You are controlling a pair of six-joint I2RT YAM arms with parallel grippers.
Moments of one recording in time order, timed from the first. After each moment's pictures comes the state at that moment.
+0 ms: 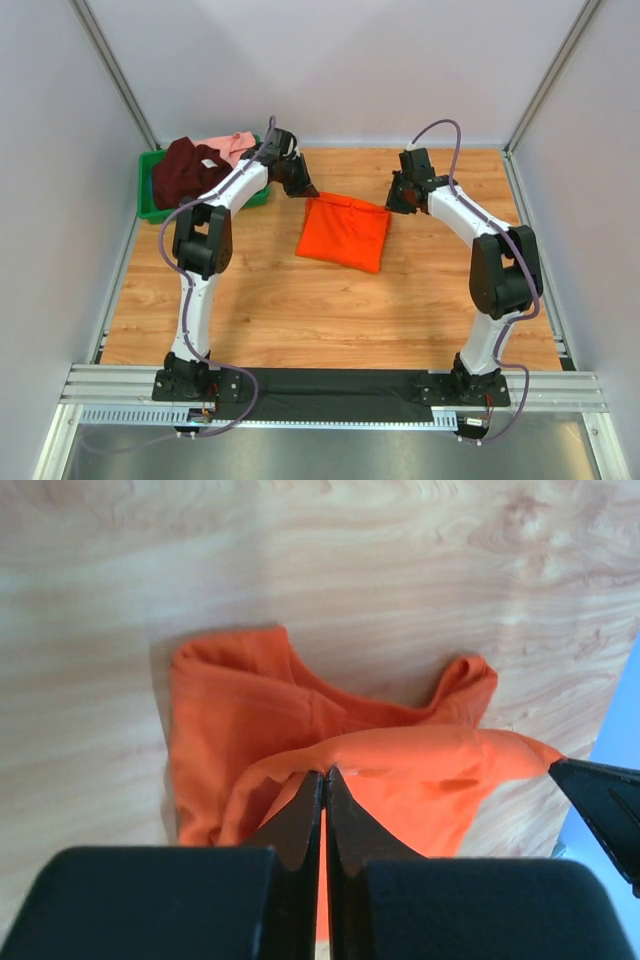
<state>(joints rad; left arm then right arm) -0.35 2.27 1.97 -0.59 0.39 -0.64 0.28 1.83 1.41 -0.44 0.00 0.50</state>
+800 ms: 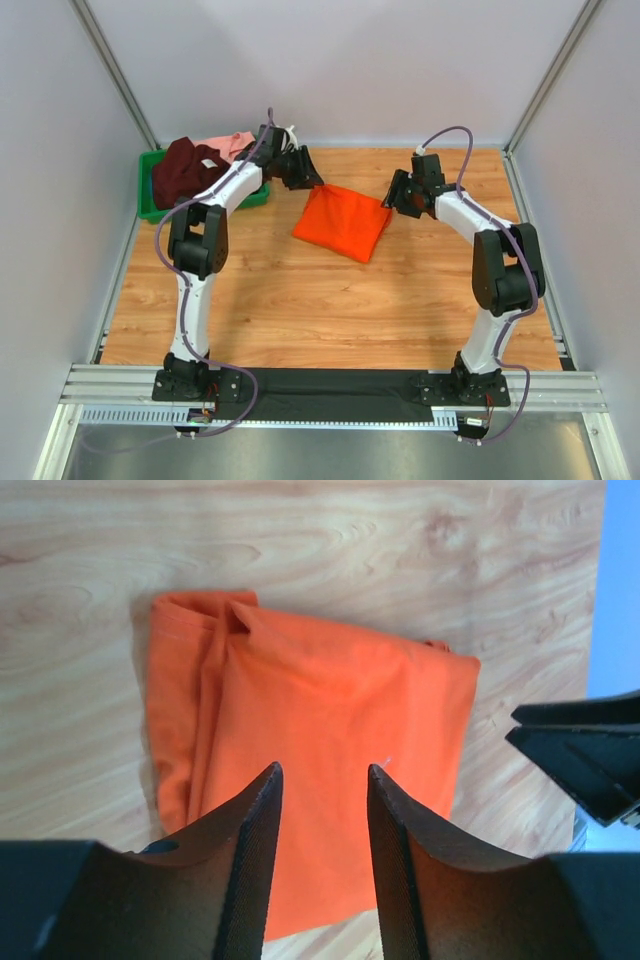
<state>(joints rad) -0.32 2.27 1.93 -0.40 0.49 -0.55 0.21 1.86 1.32 -0.28 -0.09 0.51</state>
